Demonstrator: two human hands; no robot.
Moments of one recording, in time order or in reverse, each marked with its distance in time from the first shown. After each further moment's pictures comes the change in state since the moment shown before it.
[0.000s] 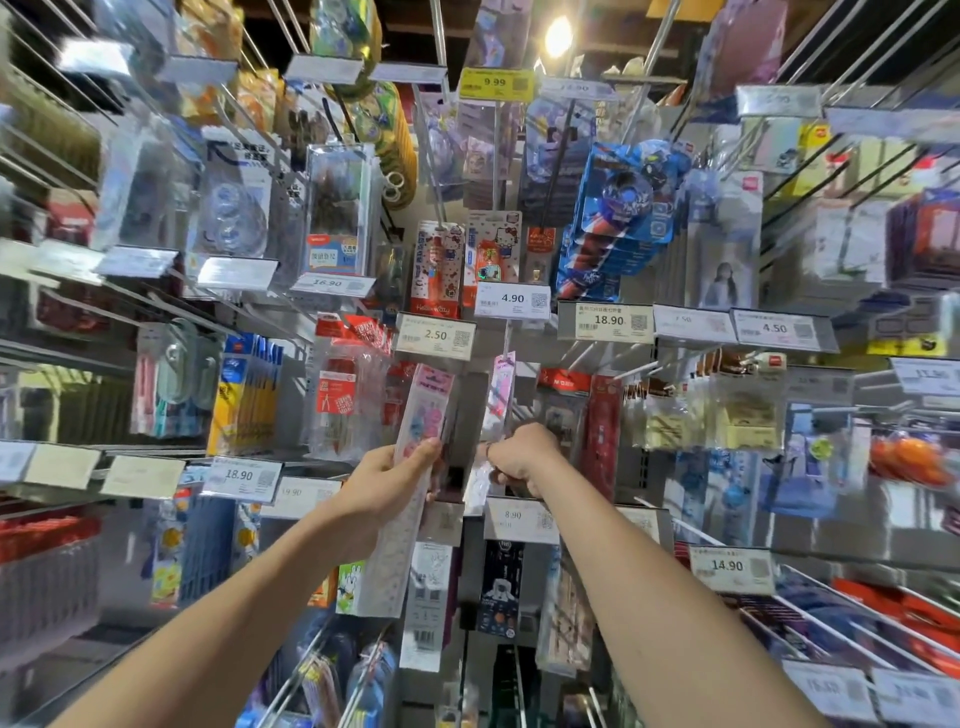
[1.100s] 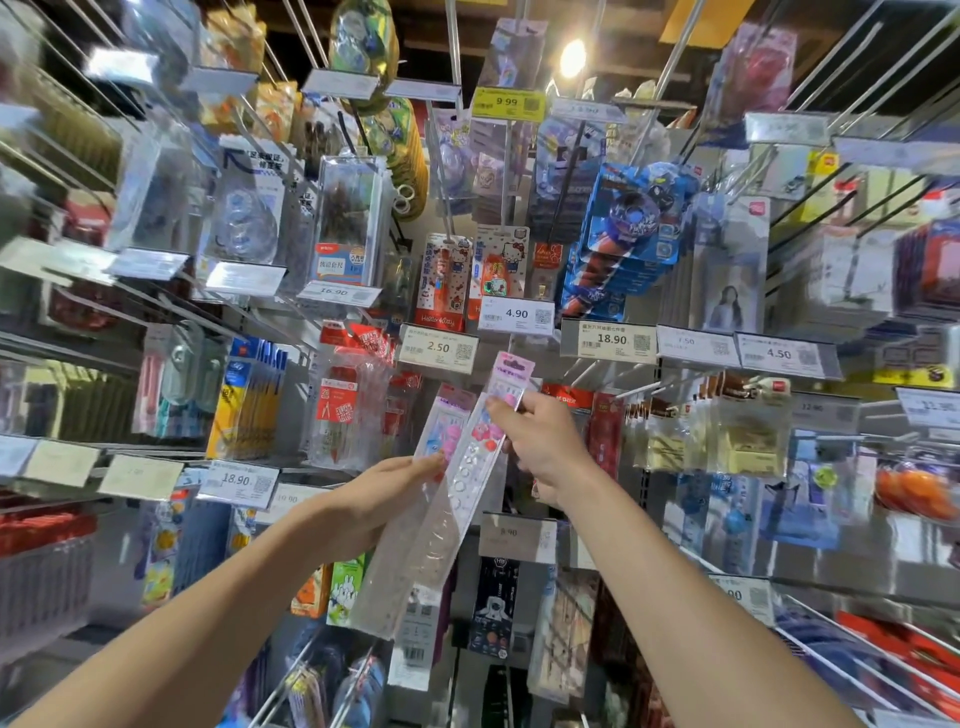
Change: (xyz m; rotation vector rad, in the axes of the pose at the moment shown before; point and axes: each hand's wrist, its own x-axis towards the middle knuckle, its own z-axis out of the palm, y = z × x) left_hand -0.008 0.021 -0.002 -0.046 -0.176 -0.193; right_hand -0.040 -0.017 -0.031 0.505 0.055 -0.372
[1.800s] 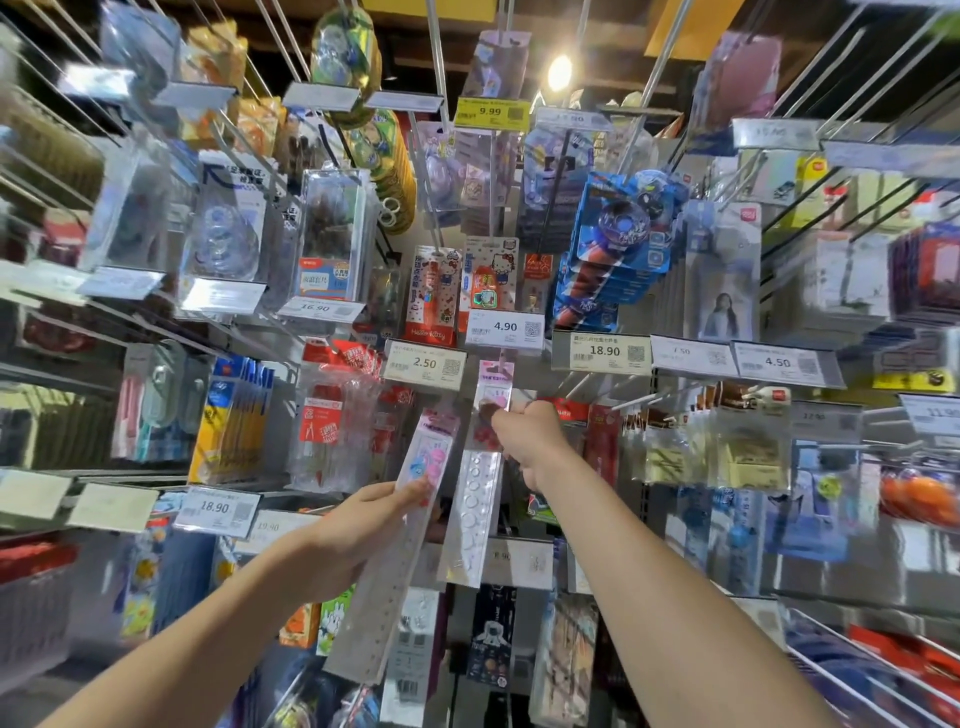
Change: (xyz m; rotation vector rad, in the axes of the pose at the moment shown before) left_hand 0.000 -0.006 -0.004 -0.001 0.020 -0.005; right_hand 0.046 0.003 0.008 -0.021 0.135 0.171
